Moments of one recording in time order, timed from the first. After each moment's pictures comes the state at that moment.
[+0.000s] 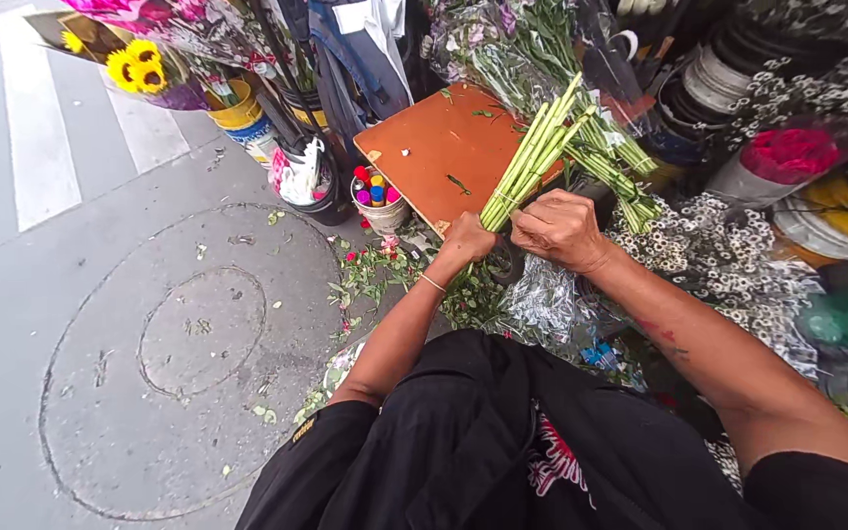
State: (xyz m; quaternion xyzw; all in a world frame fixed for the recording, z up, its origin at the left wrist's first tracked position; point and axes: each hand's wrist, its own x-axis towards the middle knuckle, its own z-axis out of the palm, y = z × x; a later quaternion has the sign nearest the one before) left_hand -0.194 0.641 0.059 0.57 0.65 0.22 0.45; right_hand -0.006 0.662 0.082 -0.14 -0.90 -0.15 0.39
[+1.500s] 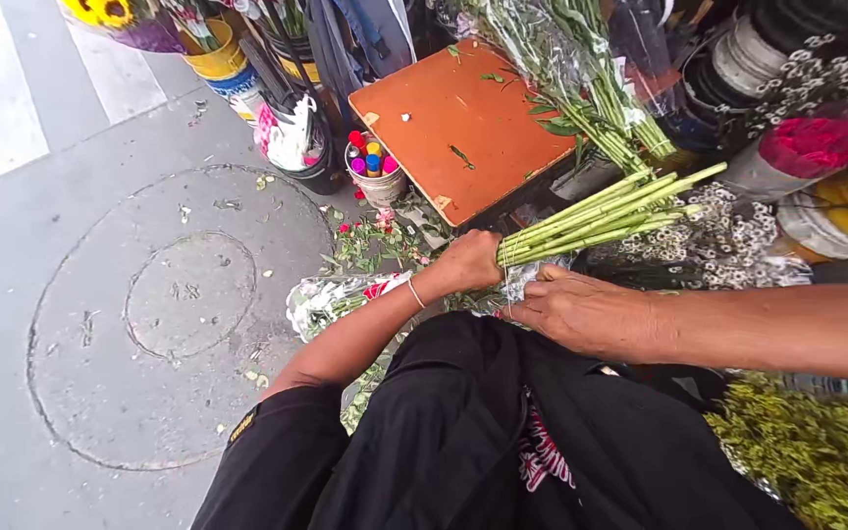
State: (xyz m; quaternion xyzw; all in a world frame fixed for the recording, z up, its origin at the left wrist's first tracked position) left_hand -0.195 0.589 0.065 0.75 0.53 0.09 0.39; right_hand 0.008 0.576 0.136 -0.02 -0.99 0.12 -0.12
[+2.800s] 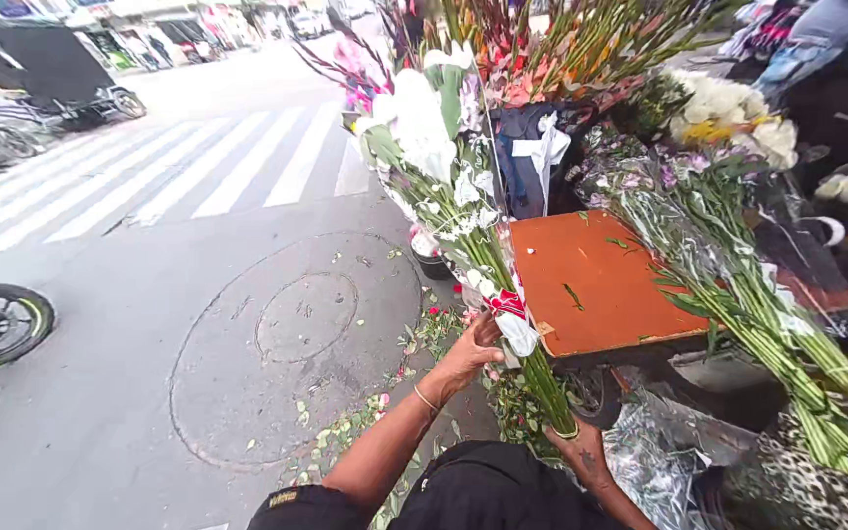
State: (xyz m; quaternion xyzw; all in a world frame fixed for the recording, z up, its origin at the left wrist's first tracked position) left_hand -0.316 0.525 0.028 0.34 0.41 0.63 0.56; right_hand -0.052 0.572 -0.109 -0.45 -0.74 0.40 0.29
